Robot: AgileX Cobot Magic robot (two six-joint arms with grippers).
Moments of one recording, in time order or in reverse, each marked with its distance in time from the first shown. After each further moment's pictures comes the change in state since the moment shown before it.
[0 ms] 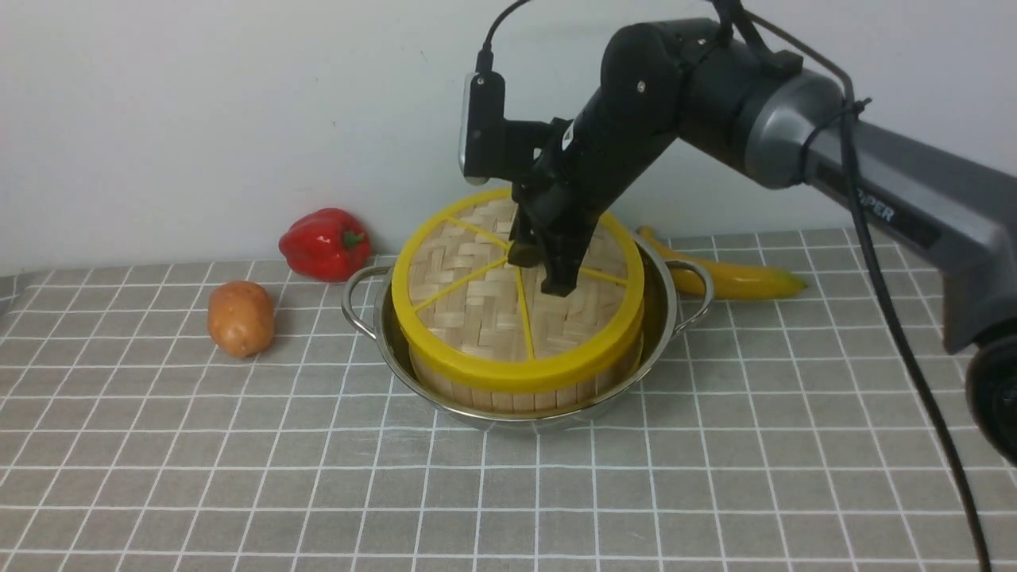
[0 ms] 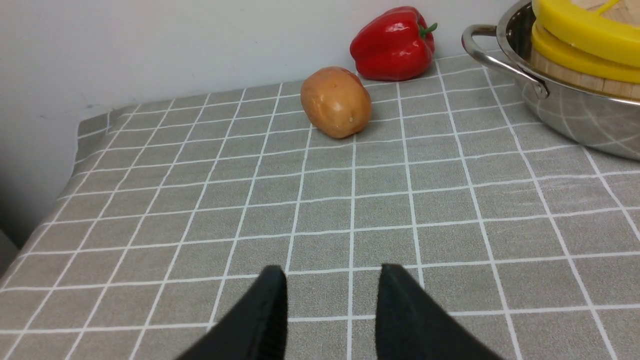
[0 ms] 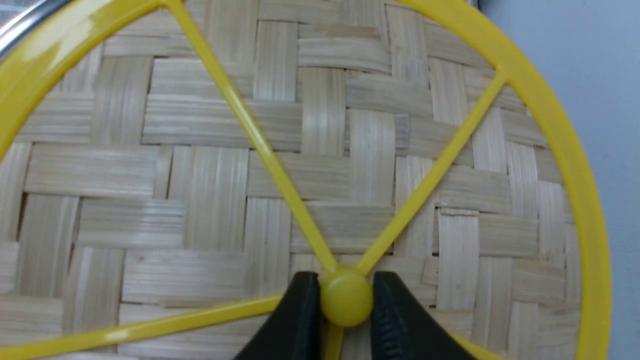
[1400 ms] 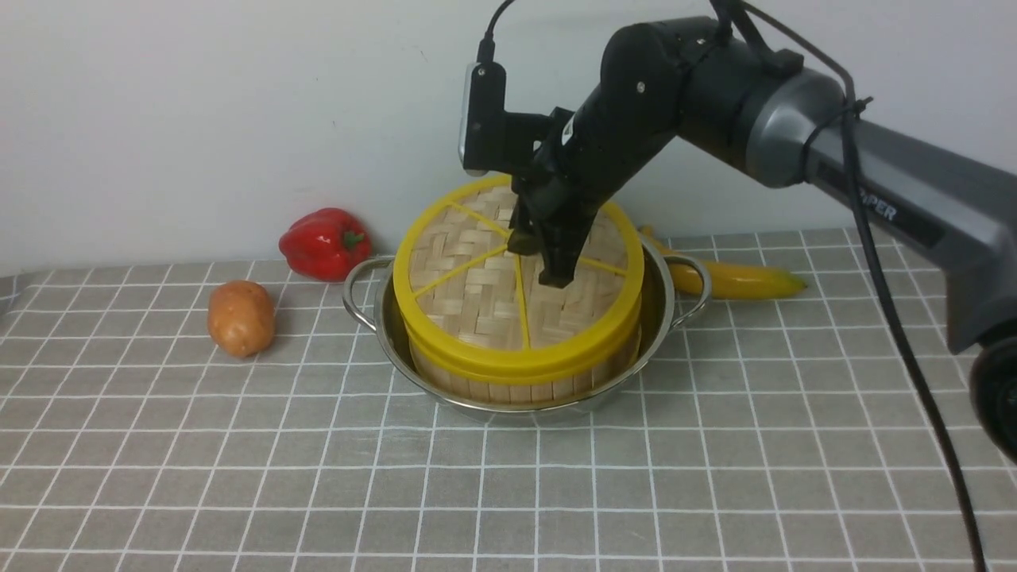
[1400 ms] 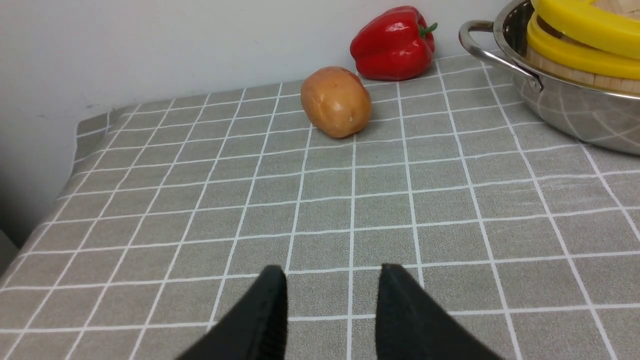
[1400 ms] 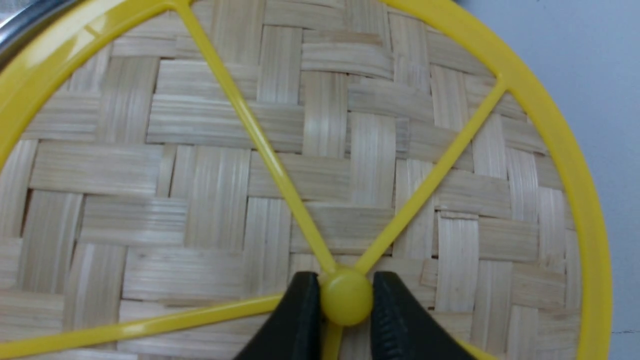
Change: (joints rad) right arm 0.000 -0.013 0.001 -0.028 -0.042 0.017; left arm 0.000 0.000 0.000 0.000 0.000 0.000
